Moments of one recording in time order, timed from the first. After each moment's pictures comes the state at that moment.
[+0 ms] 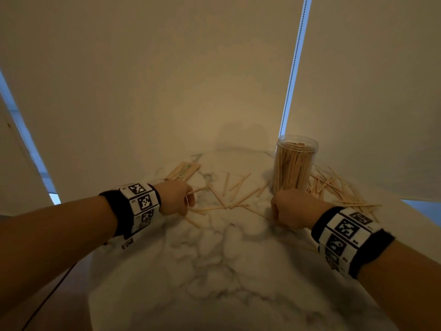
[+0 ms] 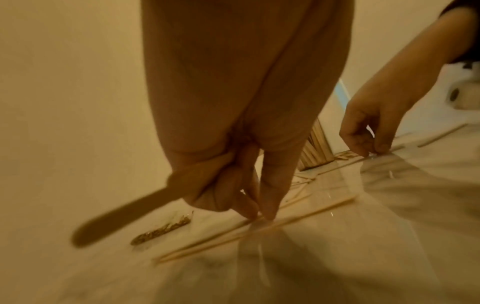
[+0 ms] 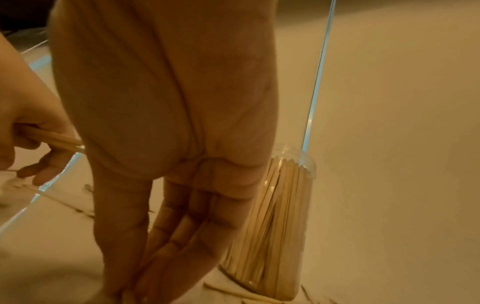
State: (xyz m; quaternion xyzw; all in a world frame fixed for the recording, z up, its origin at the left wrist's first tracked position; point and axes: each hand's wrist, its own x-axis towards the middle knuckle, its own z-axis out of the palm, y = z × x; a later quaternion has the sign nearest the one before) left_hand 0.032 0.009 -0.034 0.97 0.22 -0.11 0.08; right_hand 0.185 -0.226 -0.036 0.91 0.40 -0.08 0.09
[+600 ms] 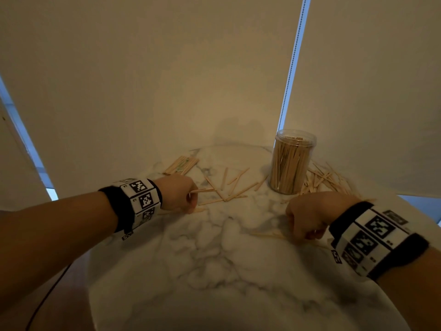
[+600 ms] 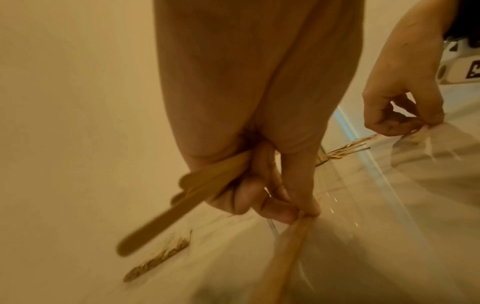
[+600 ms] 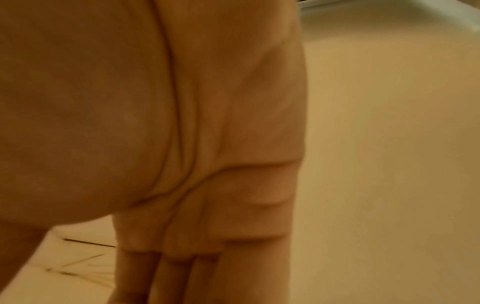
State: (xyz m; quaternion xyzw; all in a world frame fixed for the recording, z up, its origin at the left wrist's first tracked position) left_hand 0.034 0.008 -0.042 0.98 0.15 -0.09 0.05; right_hand 0.174 -0.255 -0.018 0.90 0.35 -0.21 0.18
